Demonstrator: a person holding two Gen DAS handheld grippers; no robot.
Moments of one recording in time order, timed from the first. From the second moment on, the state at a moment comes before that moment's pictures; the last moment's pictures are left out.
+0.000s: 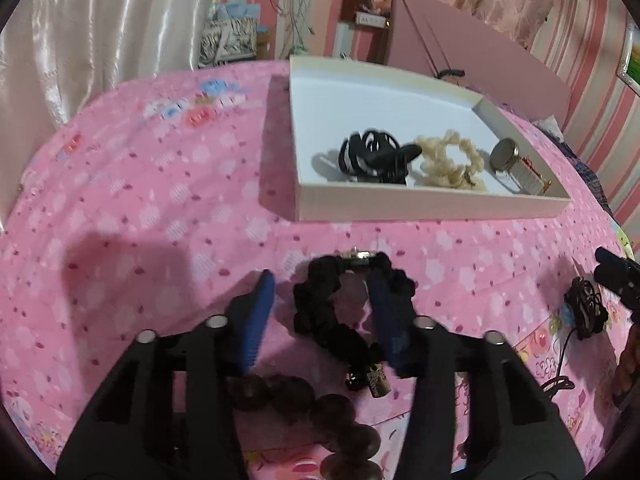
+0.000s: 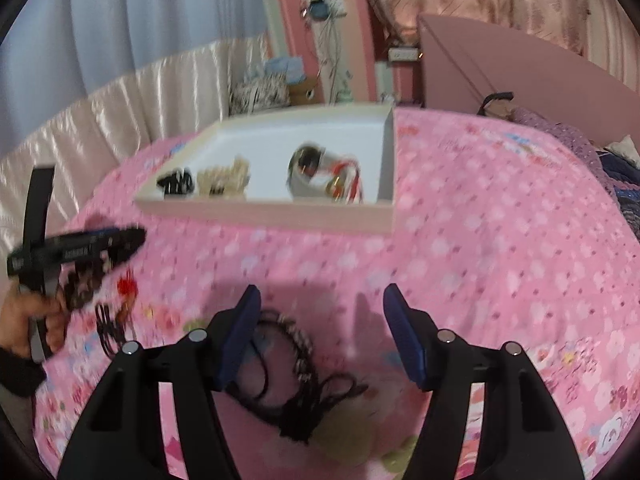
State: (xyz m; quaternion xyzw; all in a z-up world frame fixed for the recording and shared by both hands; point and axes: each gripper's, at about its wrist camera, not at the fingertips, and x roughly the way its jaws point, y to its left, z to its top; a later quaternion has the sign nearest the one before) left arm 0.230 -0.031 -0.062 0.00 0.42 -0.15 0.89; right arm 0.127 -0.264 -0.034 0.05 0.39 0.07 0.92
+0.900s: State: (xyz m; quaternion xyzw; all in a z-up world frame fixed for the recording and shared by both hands) left arm 0.213 -0.066 0.047 0.03 0.29 -0.20 0.94; right arm 0.171 -0.262 0.066 0.07 0.26 0.07 0.96
